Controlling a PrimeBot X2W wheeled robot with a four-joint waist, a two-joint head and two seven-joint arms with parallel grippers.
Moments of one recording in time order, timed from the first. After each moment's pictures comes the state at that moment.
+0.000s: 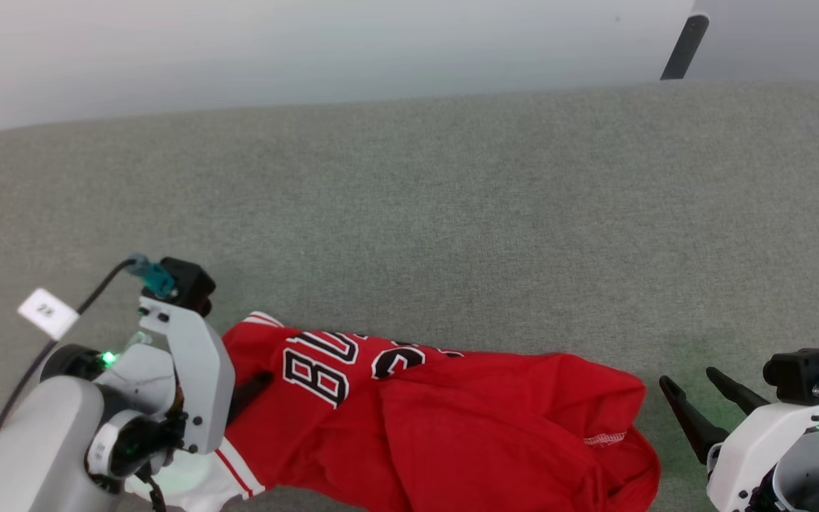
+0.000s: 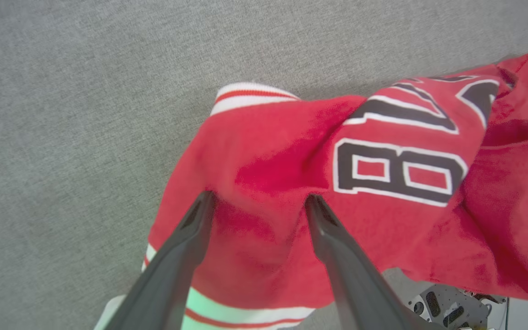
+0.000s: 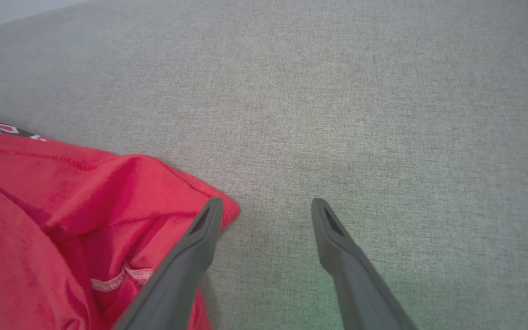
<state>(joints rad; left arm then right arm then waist) -0.40 0.59 -0.37 0.07 -0.77 -0.06 0.88 -0.12 -0.35 0.17 0.14 0.51 0.13 0.28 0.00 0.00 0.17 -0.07</state>
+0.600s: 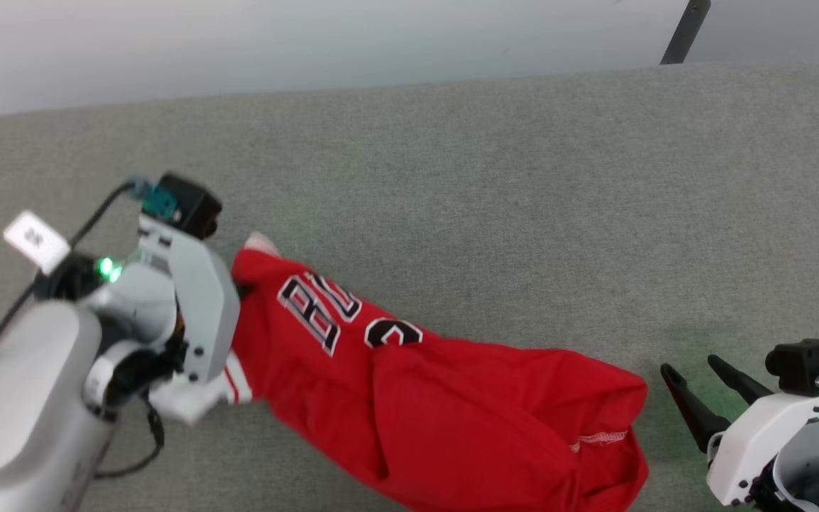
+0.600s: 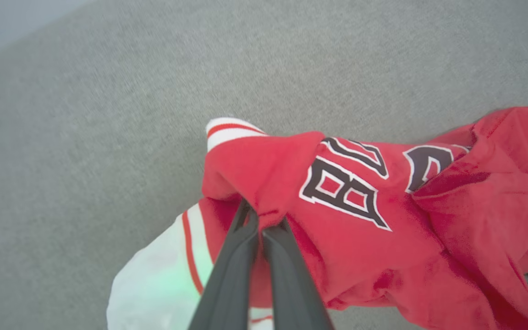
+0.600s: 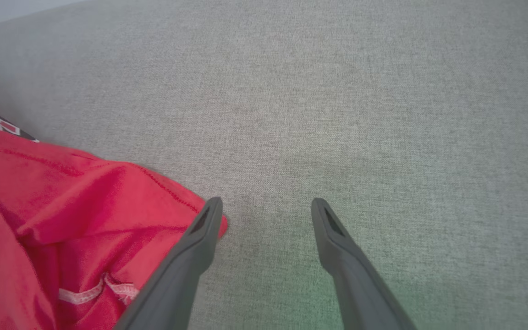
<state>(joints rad) -0.59 0.59 -0.43 0.11 -0.73 -0.12 0.82 -0.14 -0.35 0.18 0.16 0.51 0.13 0.26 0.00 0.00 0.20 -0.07</state>
